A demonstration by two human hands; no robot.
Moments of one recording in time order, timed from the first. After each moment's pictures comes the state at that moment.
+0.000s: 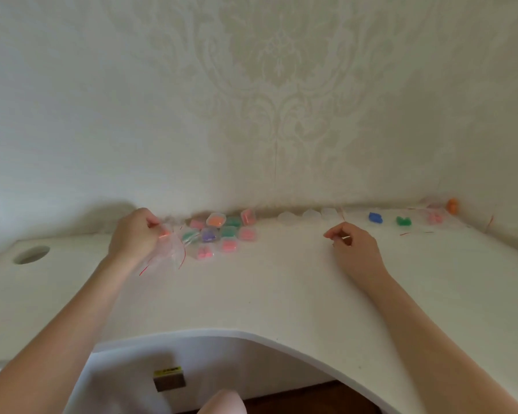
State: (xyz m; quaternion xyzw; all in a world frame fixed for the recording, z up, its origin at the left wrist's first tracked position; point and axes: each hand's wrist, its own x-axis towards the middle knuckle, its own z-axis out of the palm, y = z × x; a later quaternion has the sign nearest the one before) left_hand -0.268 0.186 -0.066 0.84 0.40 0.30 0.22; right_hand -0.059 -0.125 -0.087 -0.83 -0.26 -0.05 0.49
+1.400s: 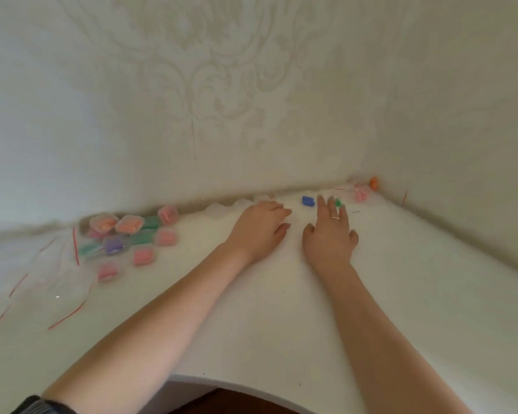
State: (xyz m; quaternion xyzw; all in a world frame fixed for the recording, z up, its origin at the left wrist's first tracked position) left_hand -0.054 -0.017 -0.085 0.97 -0.07 0.20 0.13; right_hand -0.025 -0.157 -0.089 -0.96 -0.09 -0.11 0.22
